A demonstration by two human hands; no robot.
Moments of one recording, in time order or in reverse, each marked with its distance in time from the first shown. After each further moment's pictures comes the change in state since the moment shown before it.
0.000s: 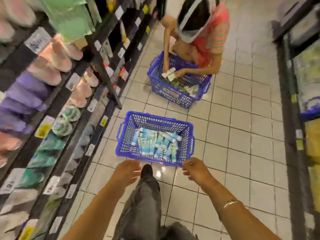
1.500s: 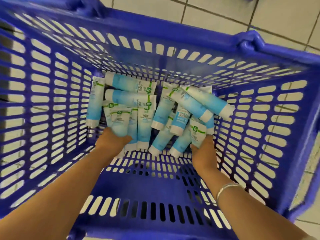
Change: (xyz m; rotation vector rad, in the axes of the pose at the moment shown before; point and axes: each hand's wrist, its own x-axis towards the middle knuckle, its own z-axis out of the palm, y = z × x) left_hand 0.616 -0.152 0.046 0.736 0.251 -0.189; right_hand 0.552 0.246 0.142 -0.195 0.225 0.152
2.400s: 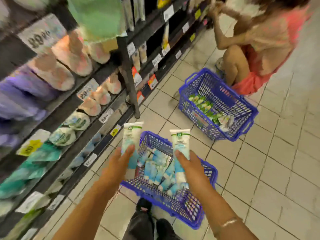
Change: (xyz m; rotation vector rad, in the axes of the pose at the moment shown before) left_hand -0.443 0.038 -0.317 -1.002 0.018 0.407; right_hand -0.403 -0.320 -0.224 0.329 -0.375 -0.438
